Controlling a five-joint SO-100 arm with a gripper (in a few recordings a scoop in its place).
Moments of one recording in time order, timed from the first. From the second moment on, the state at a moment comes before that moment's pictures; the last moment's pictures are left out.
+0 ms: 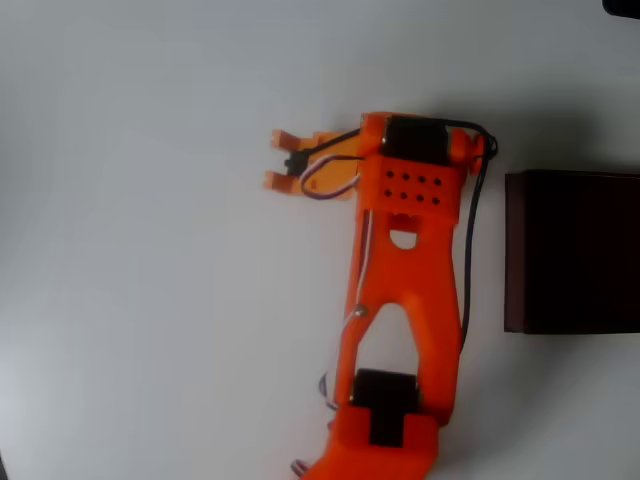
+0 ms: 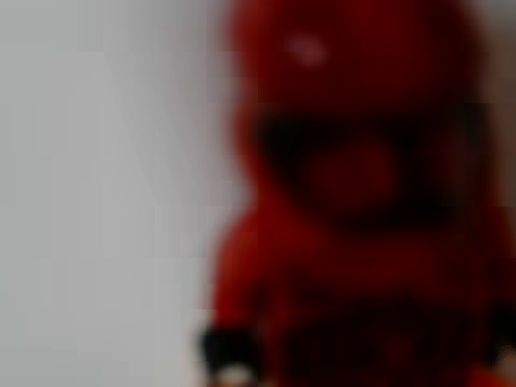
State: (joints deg) arm 6.4 56.0 67.3 80.0 -4.2
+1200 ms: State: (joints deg) arm 6.8 67.5 63.7 94.0 -3.0
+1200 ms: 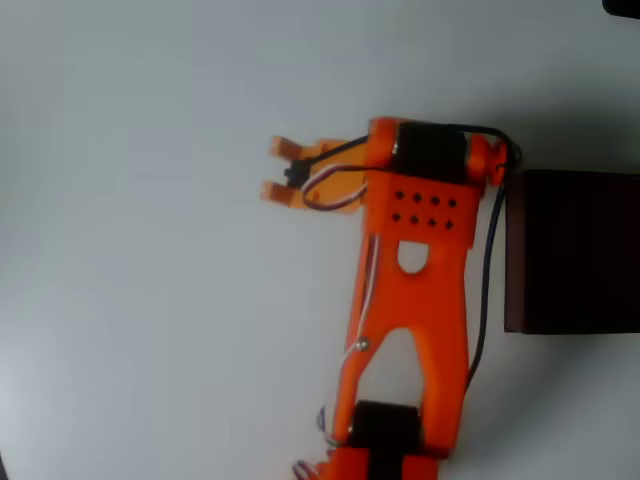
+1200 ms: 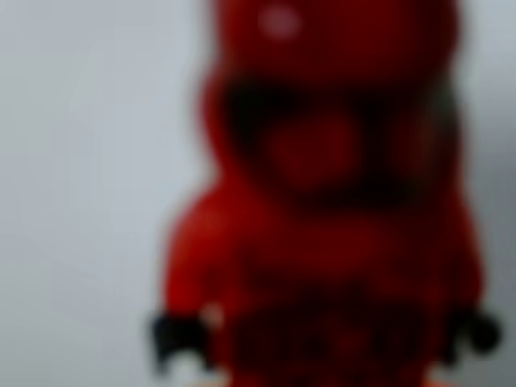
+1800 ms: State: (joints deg) arm 27.1 94.4 86.7 89.9 3.5
